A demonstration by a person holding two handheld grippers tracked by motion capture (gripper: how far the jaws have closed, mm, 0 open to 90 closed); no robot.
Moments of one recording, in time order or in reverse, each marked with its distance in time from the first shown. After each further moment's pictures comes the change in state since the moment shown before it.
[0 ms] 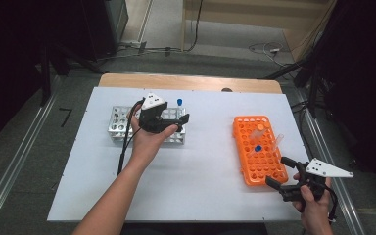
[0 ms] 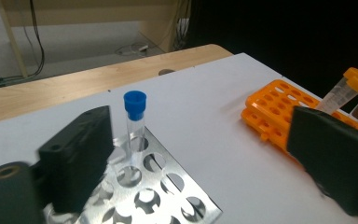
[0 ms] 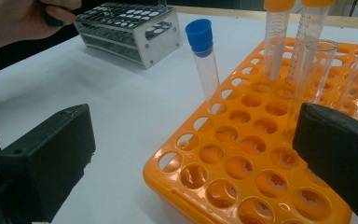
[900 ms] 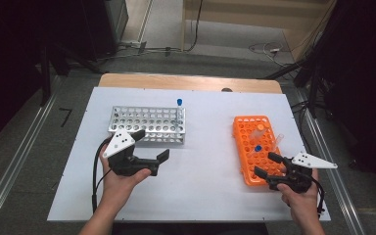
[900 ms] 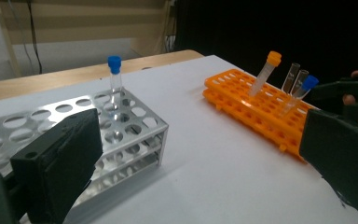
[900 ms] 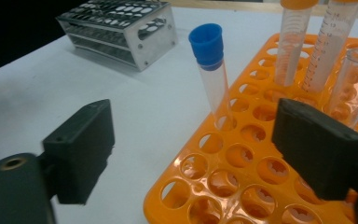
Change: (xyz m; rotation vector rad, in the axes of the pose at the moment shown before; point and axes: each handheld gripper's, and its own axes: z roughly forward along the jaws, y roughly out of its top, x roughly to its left) left arm -0.034 -0.050 -0.110 -0.075 -0.027 0.024; right arm 0.006 0.011 0.031 0.037 -0.037 0.035
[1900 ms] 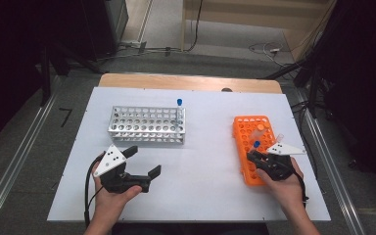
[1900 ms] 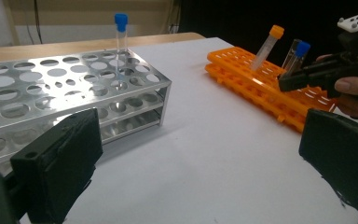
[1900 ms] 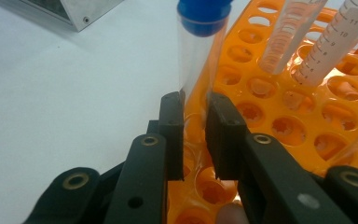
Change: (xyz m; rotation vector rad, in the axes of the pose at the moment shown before) left arm 0.000 -0.036 -0.015 0.034 0.010 -0.021; right arm 0.003 0.011 0.050 0.177 -0.197 -0.085
